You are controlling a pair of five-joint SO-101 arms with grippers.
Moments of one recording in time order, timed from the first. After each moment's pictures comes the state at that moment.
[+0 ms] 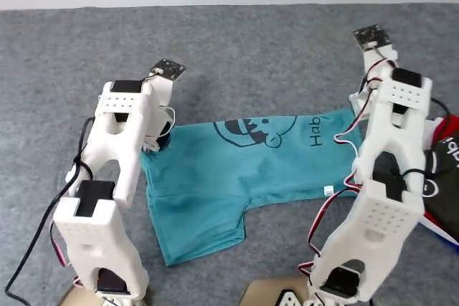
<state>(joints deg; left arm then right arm) -0.8 21.5 2.3 78.5 -15.3 16.3 30.1 -19.5 64.1 32.2</state>
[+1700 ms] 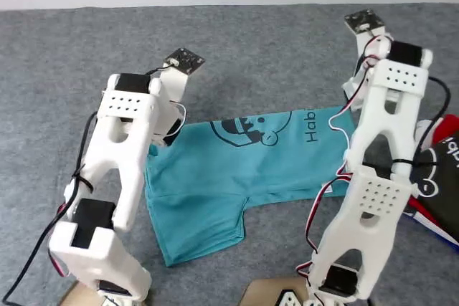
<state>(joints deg) 4.3 10.5 2.3 86.8 -17.7 12.5 43.3 -53.7 95.6 32.2</state>
